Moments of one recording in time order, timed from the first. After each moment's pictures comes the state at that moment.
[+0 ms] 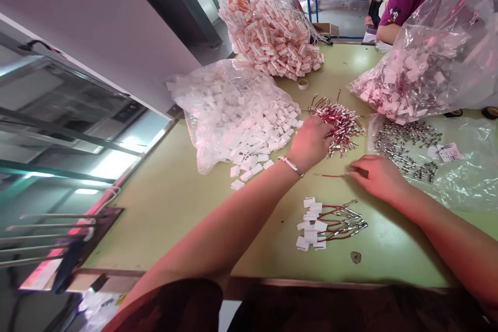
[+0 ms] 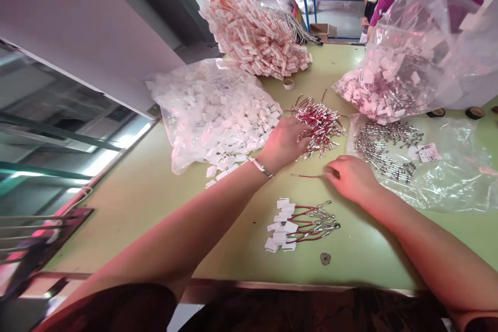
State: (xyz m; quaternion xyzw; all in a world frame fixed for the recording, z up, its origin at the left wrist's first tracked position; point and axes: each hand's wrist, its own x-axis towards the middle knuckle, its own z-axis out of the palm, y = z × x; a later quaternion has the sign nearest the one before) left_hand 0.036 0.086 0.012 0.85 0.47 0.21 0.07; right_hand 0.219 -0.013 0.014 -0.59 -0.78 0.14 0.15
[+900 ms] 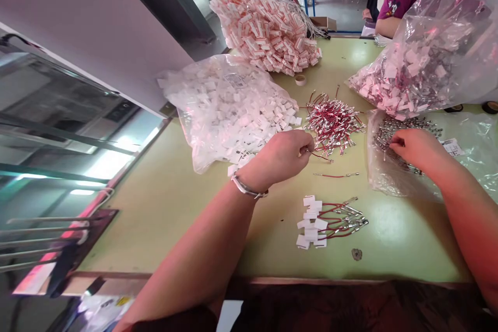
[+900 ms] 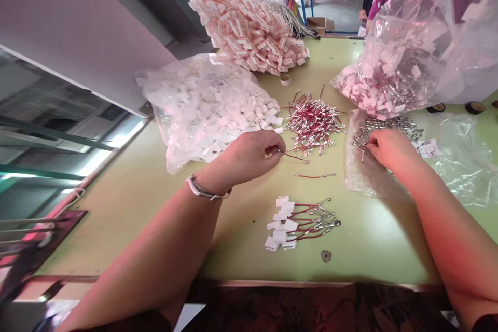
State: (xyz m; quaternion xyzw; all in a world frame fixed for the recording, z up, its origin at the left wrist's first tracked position) left_hand -0.015 0.053 0.056 0.87 0.42 0.17 0.18; right_hand 0.296 0.019 0.037 -0.73 -0.68 0.03 -0.01
